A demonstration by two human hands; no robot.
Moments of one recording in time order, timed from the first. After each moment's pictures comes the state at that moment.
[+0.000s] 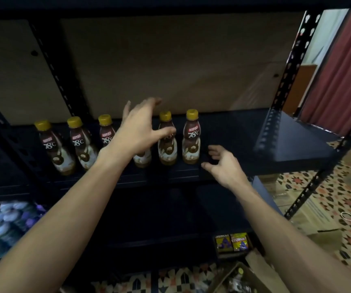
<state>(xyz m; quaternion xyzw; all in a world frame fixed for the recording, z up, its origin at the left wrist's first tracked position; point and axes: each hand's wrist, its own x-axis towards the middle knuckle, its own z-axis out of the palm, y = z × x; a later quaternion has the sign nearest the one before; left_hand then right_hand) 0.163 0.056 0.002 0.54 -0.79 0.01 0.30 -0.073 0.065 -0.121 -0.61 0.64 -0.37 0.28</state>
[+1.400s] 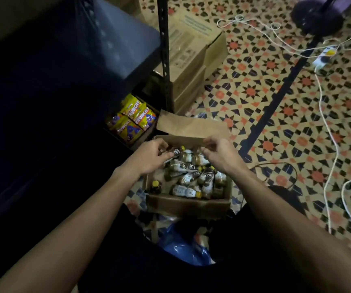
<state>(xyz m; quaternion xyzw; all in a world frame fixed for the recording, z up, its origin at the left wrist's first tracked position) -0.136 0.122 -0.621 0.29 -0.87 -0.37 -0.14 -0.278 0.299 -0.613 -0.23 0.87 -0.28 0.34</state>
